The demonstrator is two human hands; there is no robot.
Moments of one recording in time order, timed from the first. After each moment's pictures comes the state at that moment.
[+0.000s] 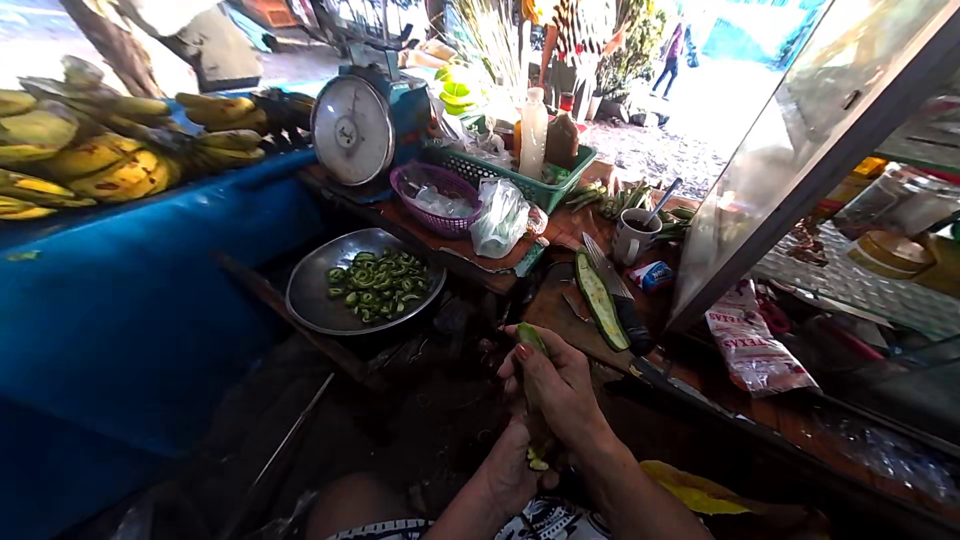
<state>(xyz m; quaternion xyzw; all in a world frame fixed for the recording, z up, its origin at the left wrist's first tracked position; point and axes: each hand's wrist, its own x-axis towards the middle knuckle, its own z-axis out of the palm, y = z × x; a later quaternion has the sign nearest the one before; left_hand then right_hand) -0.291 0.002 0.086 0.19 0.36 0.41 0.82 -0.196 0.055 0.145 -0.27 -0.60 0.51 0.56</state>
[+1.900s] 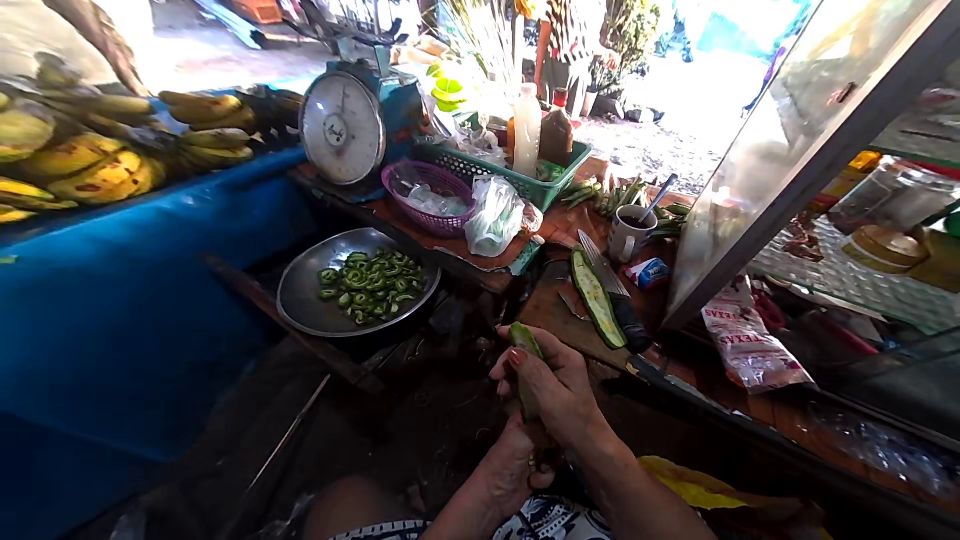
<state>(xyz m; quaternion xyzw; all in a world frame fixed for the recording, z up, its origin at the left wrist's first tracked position) -0.293 0.003 0.080 0.21 0.28 0.43 0.83 -0.196 0.055 0.149 -0.23 -0.61 0.52 0.55</state>
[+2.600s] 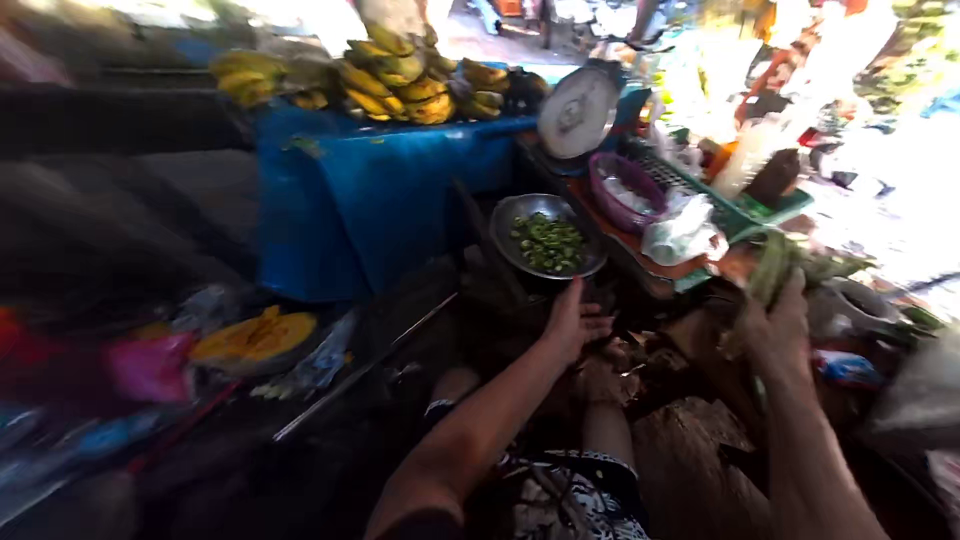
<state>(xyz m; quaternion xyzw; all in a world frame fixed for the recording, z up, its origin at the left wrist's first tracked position) -0.390 0.082 0.115 0.14 0.49 0.63 0.58 -0.147 0.192 0.155 -0.57 -0.73 0.14 0.35</state>
